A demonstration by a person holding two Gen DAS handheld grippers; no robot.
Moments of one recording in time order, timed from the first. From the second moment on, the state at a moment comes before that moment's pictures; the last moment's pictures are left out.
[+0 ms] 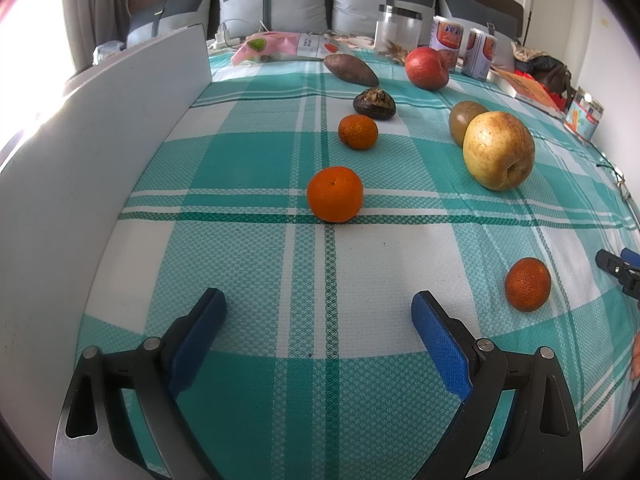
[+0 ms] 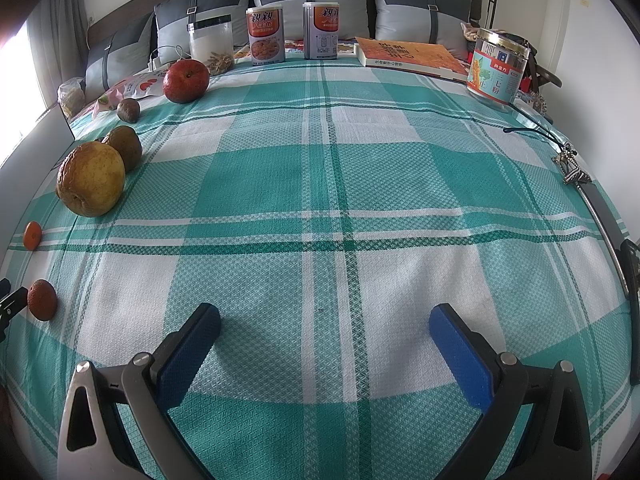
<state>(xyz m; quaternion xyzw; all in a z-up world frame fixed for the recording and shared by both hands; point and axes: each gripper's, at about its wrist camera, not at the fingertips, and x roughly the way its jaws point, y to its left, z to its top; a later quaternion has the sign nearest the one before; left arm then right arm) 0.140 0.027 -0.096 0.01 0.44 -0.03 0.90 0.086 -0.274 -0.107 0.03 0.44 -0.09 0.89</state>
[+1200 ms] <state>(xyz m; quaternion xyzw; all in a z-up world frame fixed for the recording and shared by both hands) 0.185 0.015 -0.079 0.03 0.45 -0.10 0.89 0.086 -0.274 -0.108 0.03 0.44 -0.09 0.89</state>
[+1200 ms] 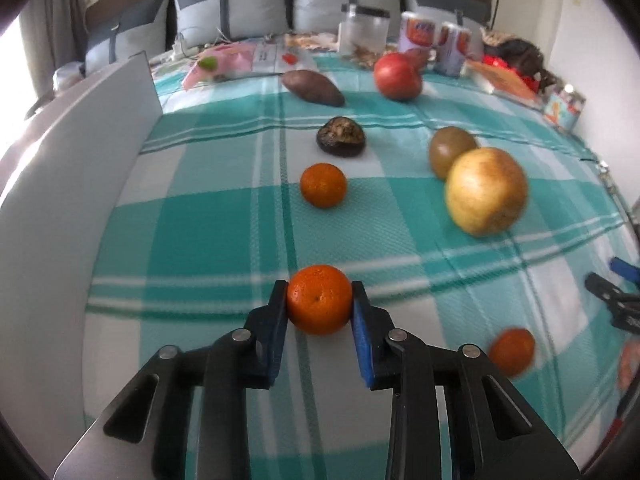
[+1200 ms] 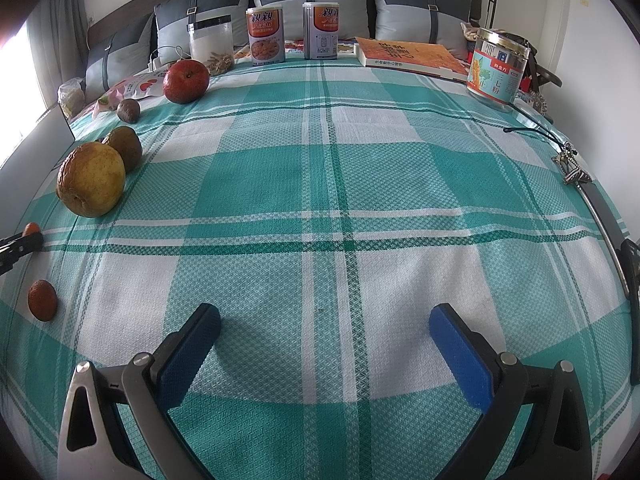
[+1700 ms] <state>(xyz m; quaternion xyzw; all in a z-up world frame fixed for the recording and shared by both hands) 0.154 0.043 -0.097 0.03 0.45 -0.04 0.89 0.086 -0.275 -0.108 0.03 0.44 -0.09 0.89</state>
